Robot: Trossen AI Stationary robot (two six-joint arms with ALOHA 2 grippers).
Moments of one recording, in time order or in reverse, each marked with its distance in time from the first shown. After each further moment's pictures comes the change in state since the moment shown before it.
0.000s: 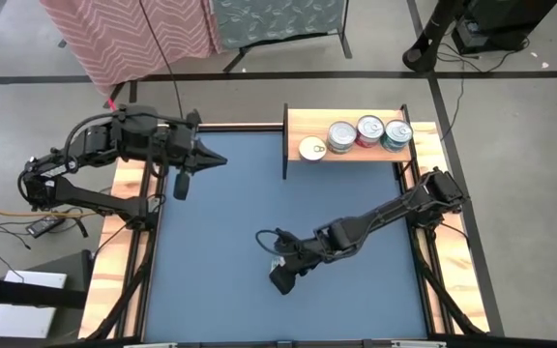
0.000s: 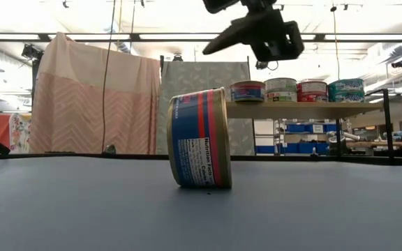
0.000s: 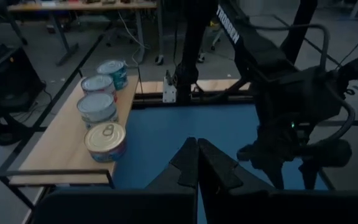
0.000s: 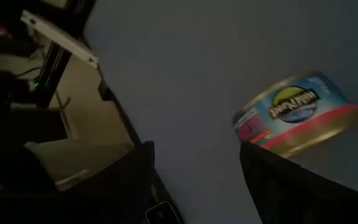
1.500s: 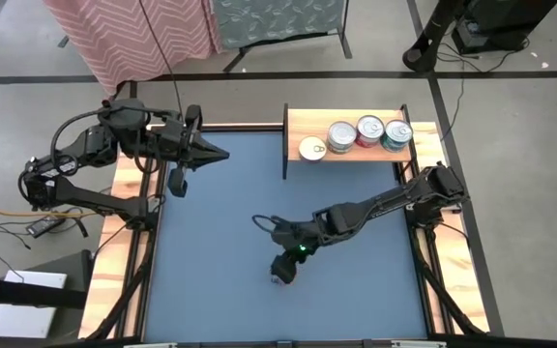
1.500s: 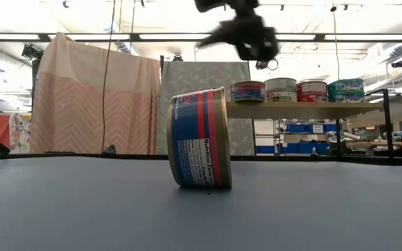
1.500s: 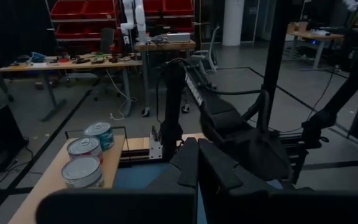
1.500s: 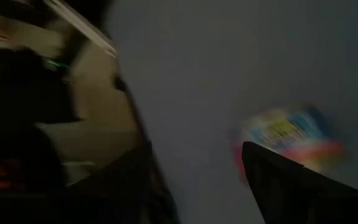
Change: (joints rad) left arm 0.000 0.004 0.000 0.239 0.091 -0.029; right arm -0.092 -0.029 0.000 0.020 -0.170 -0.180
